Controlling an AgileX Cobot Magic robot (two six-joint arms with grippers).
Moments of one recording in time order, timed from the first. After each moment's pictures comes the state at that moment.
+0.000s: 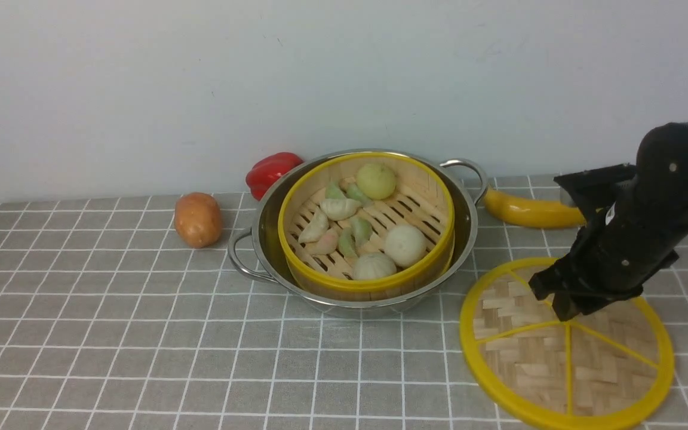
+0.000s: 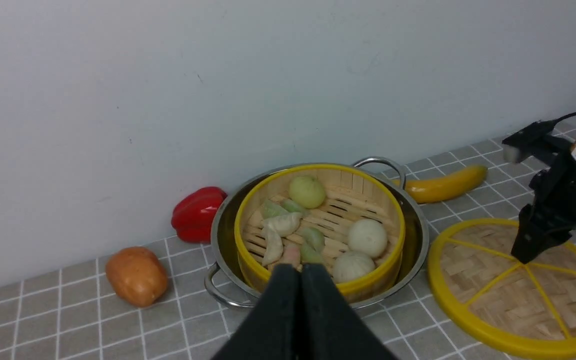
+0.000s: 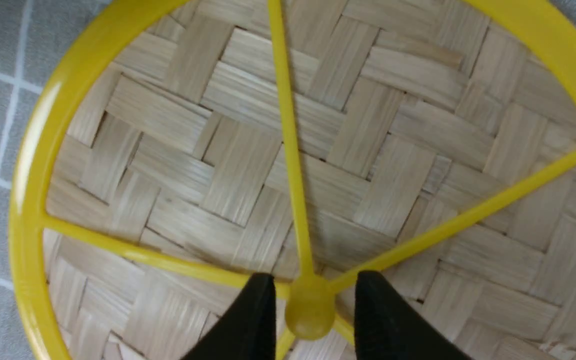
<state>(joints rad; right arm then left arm) 0.26 1.84 -1.18 0.12 0.88 0.03 -0.28 0.44 -0.83 -0.19 0.74 0.17</state>
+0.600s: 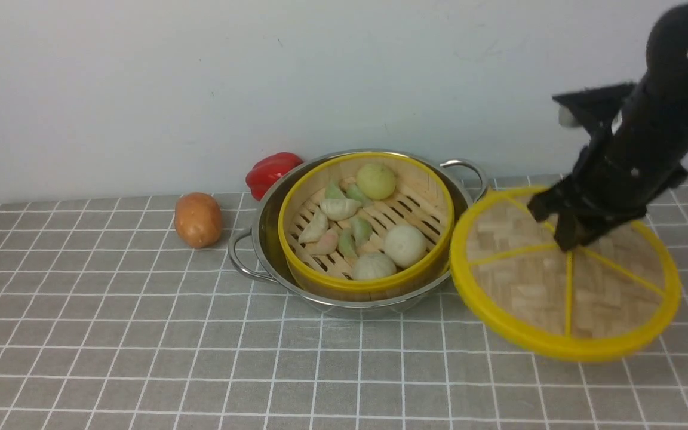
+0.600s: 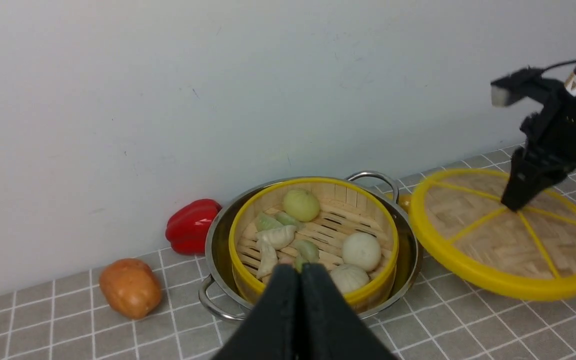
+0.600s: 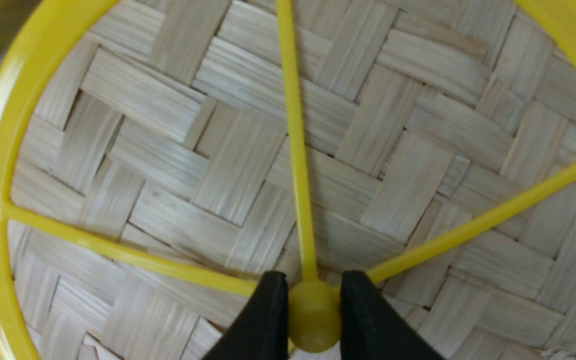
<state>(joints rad) 0.30 1.81 -1.57 0.09 1.22 0.05 -0.28 0.44 -0.83 -0.20 0.71 0.17</state>
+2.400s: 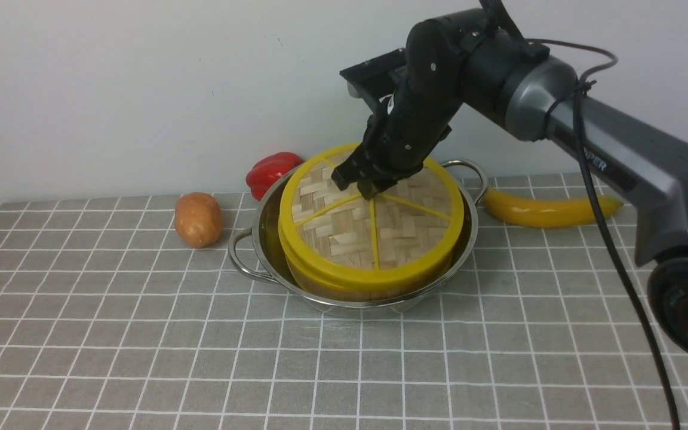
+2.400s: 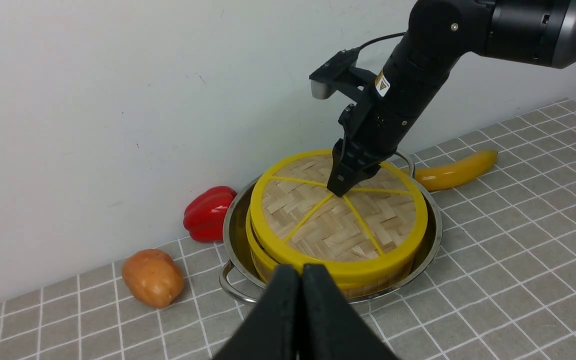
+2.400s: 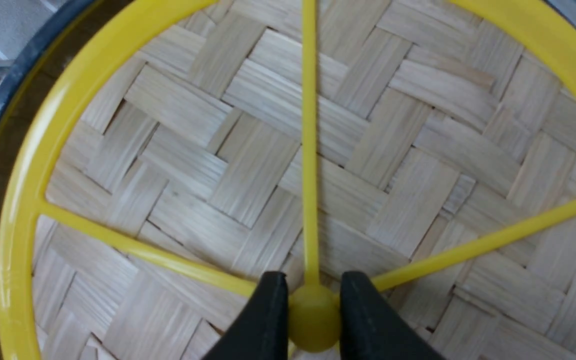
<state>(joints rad) 0.54 2.38 -2.33 0.12 1.20 -0.01 -0.28 0.44 -0.83 -0.17 0.75 0.23</state>
